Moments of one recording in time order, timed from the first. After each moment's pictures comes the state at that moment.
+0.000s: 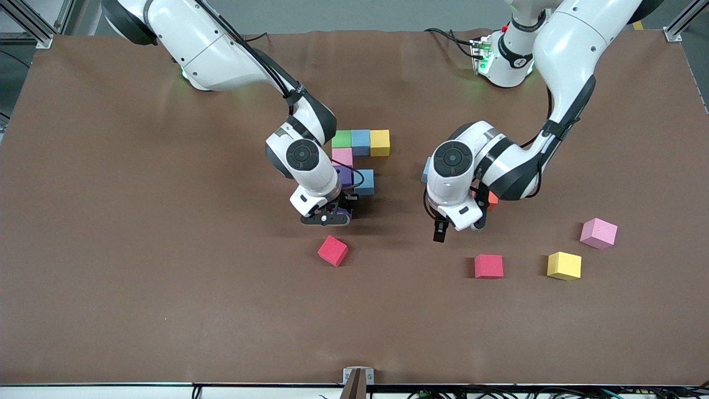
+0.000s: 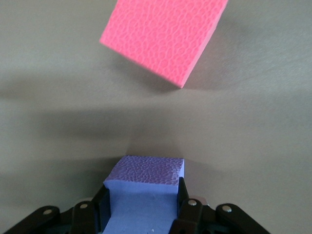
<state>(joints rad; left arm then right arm) 0.00 0.60 -0.62 -1.75 0.57 2.13 -2.18 0.45 0.72 0.29 -1.67 -0.12 2.50 0.80</state>
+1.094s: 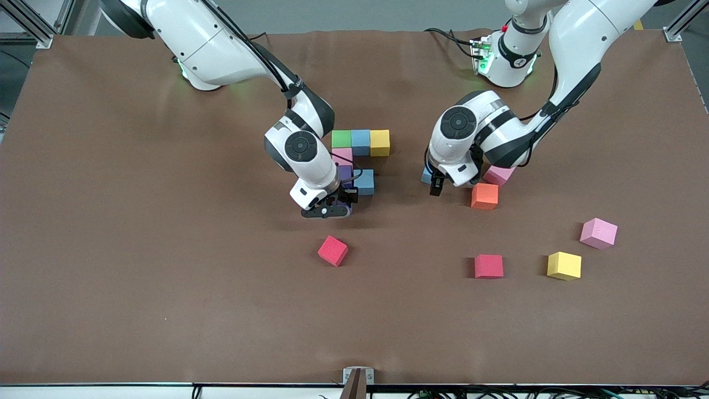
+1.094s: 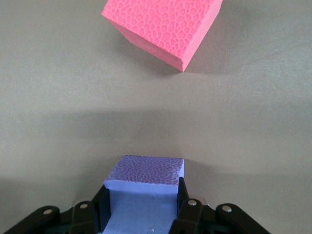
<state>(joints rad) 0.38 0.54 -1.00 -2.19 0.60 2.27 -2.36 0.45 0.69 0.29 -1.74 -0.12 2.54 0.78</state>
